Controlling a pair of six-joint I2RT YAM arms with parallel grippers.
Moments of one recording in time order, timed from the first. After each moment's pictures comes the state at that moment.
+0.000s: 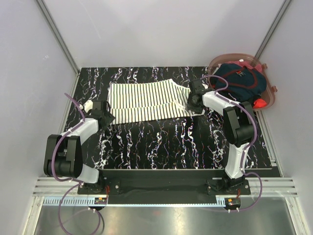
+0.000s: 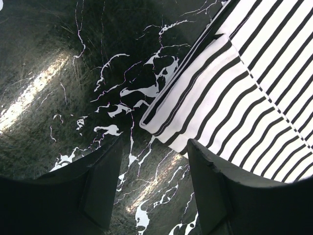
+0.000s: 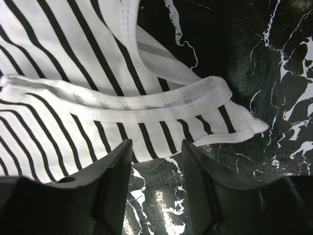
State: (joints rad) left arm -0.07 1.45 0.74 -0.25 -0.28 -0.86; right arm 0.34 1.96 1.38 -0.51 0.16 0.58
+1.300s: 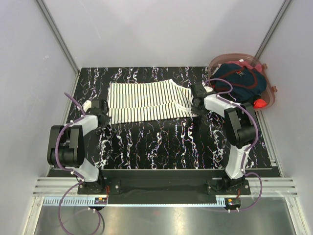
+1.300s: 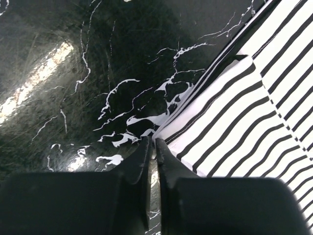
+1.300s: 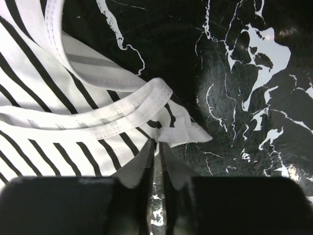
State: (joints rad) left arm -0.01 1.58 0.77 -0.19 -0.25 -0.86; right arm 0.32 1.93 1.29 -0.47 0.28 0.64
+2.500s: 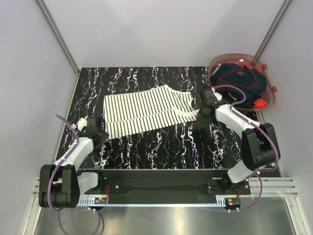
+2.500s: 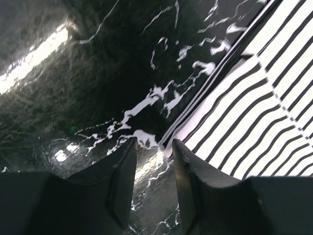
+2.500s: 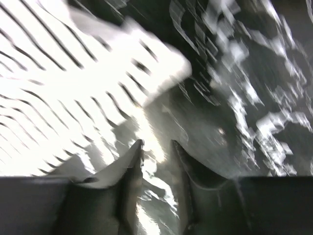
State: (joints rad) left arm -0.02 1.12 0.48 -0.39 -0.26 -0.96; right arm 0.33 1.57 1.02 -0.54 0.20 0.73
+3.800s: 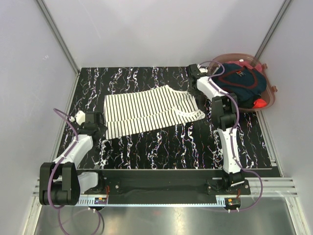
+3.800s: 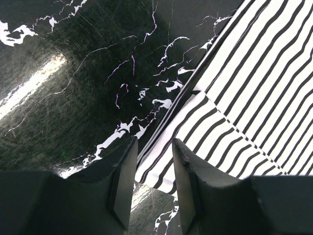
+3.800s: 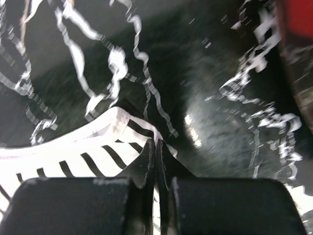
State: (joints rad) left arm -0.01 1.15 0.53 -0.28 -0.30 -0.89; right arm 0.27 2.42 2.04 -0.69 0.34 0.59
